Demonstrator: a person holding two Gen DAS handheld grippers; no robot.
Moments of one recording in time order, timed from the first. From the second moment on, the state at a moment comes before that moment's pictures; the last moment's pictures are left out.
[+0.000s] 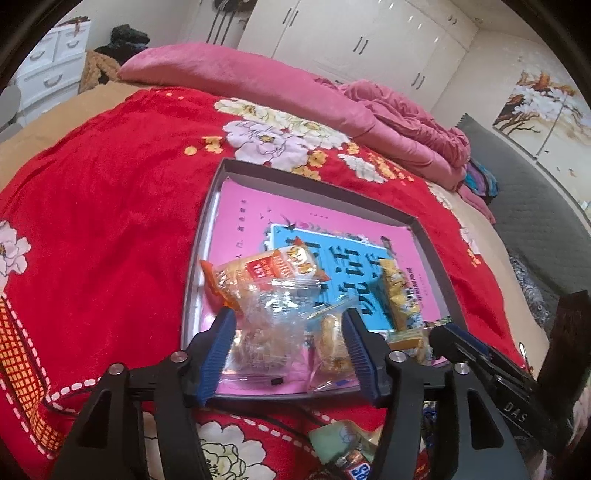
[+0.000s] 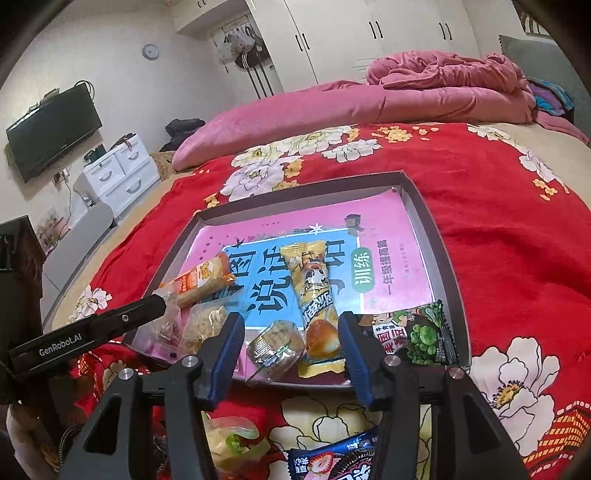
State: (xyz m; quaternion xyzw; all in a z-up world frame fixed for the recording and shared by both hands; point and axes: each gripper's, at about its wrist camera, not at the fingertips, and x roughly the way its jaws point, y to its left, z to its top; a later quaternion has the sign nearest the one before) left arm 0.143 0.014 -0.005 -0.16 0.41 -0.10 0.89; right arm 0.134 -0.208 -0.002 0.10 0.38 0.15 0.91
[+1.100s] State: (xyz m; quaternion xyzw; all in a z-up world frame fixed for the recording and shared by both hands) left arm 0.117 0.002 0.008 -0.10 0.39 -0.13 0.91; right arm 0.119 -0.227 0.014 0.10 0.34 0.15 0.92
